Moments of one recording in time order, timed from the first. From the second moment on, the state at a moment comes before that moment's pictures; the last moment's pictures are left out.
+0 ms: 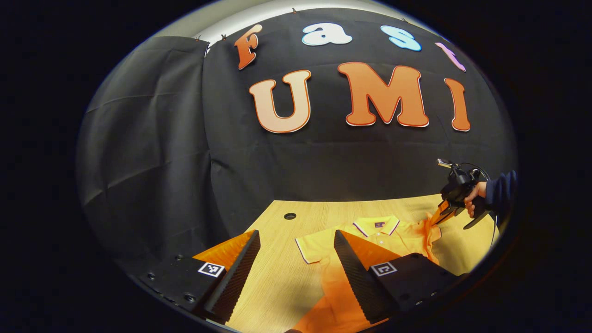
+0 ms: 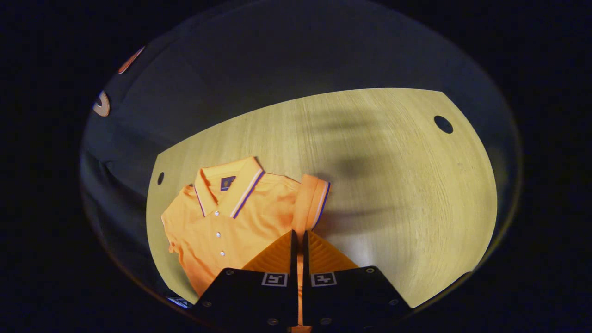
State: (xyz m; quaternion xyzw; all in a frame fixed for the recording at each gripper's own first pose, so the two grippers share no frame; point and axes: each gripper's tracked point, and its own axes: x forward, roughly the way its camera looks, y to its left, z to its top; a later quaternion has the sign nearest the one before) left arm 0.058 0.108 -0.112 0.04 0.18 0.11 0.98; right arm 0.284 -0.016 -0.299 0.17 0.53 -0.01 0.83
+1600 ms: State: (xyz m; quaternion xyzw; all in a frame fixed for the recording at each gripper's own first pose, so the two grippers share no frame) left arm 0.239 0.154 -0.296 -0.05 0.50 -0.03 0.86; right arm 0.169 -0.016 -0.084 0.08 0.18 -0.13 0.97
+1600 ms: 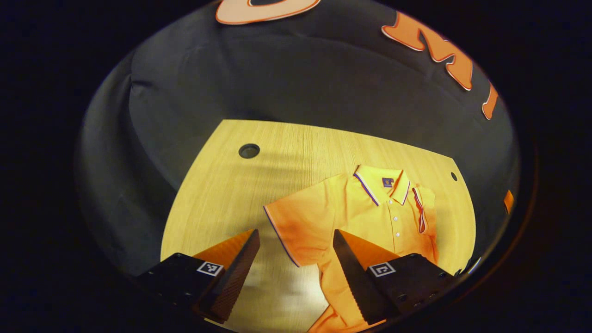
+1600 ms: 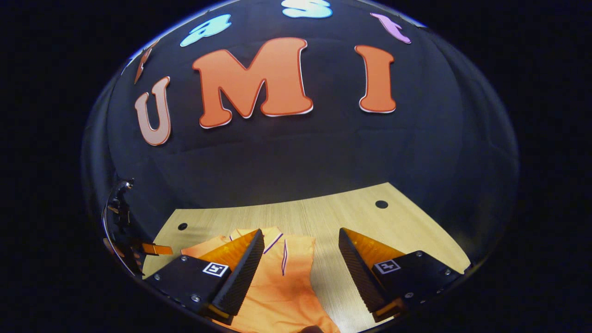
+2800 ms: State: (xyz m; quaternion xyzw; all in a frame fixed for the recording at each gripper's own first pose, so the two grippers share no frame) left arm 0.264 0.132 -0.410 -0.04 0.64 0.01 0.76; right arm 0.052 -0.061 -0.039 0.02 0.10 -0.22 0.97
